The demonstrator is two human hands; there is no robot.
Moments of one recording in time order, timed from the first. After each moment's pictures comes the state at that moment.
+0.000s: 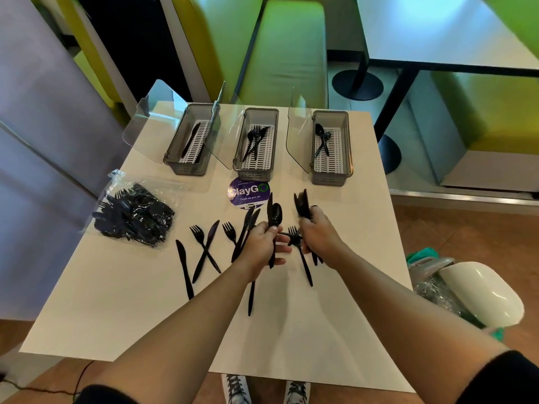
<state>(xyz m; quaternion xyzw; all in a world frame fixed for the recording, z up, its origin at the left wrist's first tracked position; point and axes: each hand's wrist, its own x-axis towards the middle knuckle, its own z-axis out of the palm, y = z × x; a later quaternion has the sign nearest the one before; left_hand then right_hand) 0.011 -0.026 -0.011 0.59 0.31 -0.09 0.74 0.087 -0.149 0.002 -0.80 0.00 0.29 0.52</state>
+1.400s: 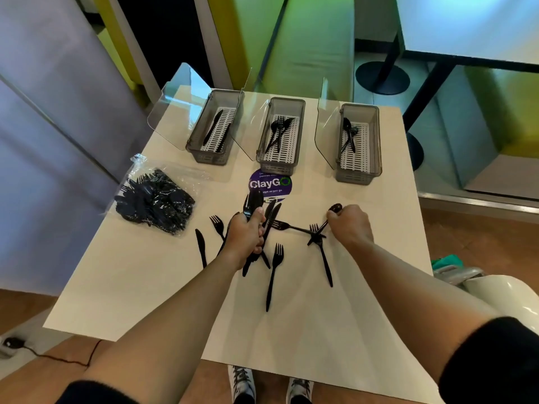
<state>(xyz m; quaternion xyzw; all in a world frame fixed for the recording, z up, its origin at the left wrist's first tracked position) -0.002 0.047 -0.027 0.61 0.35 0.00 0.71 0.123 -0.146 -0.021 -0.94 0.06 0.18 0.30</state>
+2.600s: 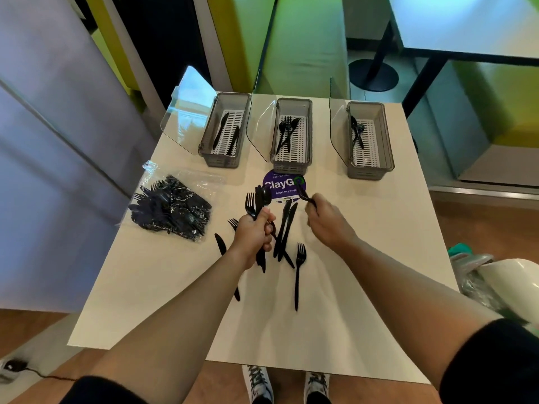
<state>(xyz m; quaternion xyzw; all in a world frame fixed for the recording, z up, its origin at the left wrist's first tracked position) -0.015 0.086 -0.023 0.55 0.33 -0.03 0.77 0.071 -0.072 -0.002 -0.89 -0.14 0.21 0.38</state>
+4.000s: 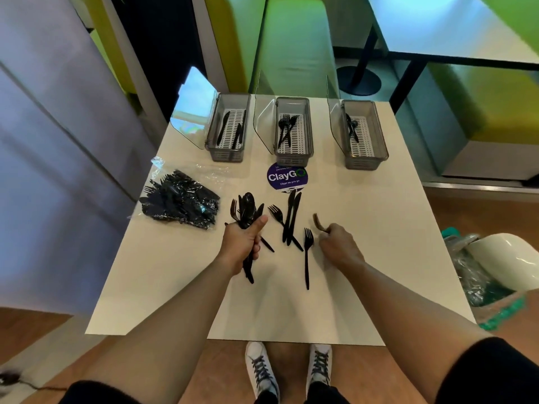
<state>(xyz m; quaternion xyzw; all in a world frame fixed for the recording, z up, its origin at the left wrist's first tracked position) -0.079 0.118 -0.037 0.57 0.33 -0.04 0.75 -0.001 -0.094 -0.030 -0.93 0.04 0.23 0.28</state>
